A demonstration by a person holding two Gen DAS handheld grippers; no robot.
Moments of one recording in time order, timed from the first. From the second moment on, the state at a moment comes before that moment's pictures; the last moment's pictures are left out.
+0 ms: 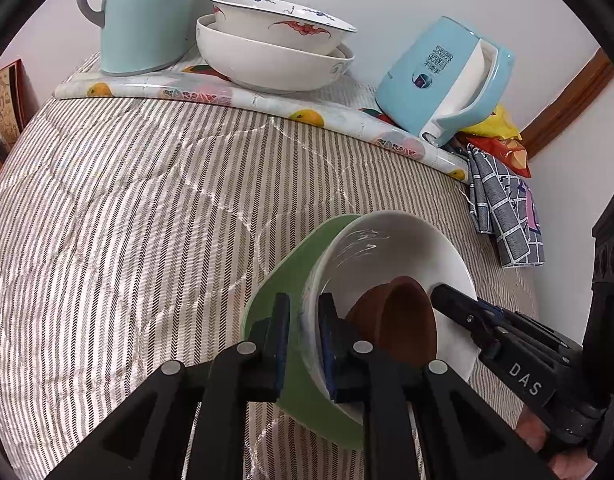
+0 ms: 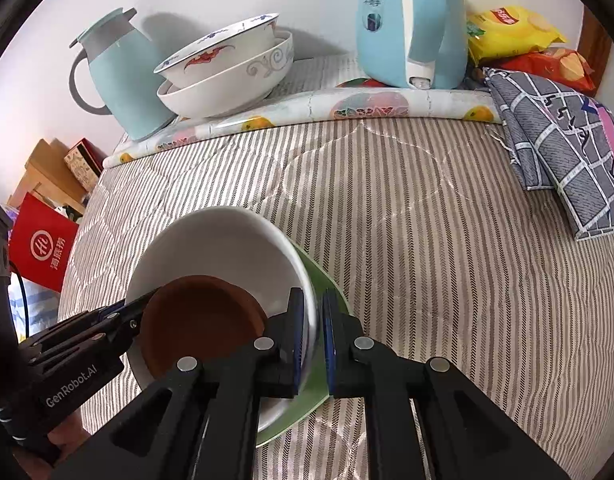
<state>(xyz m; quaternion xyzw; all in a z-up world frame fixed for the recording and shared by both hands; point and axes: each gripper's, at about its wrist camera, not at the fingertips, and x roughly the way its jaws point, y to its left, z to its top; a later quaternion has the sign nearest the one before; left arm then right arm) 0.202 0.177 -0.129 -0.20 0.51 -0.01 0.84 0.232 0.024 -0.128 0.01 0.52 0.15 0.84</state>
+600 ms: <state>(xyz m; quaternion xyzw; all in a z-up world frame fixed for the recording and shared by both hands) 0.164 0.178 -0.092 -0.20 0.47 0.01 0.86 0.190 0.010 -0.097 -0.02 0.49 0.14 0.86</state>
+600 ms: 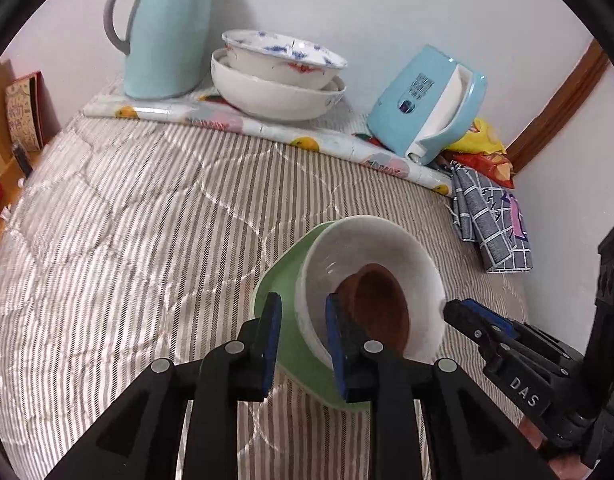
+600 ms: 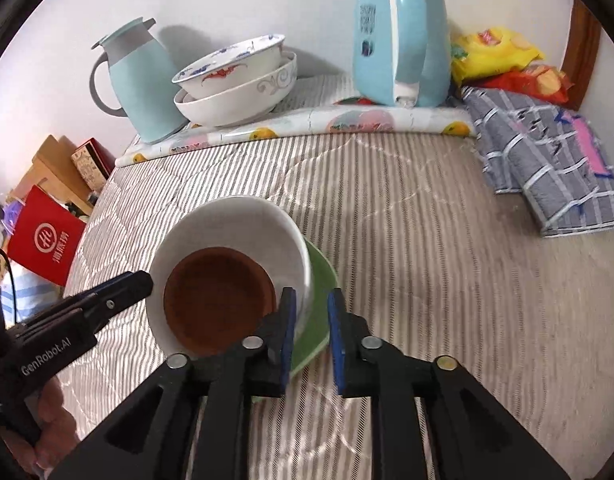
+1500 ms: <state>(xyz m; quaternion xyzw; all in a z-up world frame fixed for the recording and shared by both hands) 0.051 0.055 -0.006 -0.11 0.38 0.02 0.92 0.028 -0.121 0.001 0.00 0.36 0.07 0.93</state>
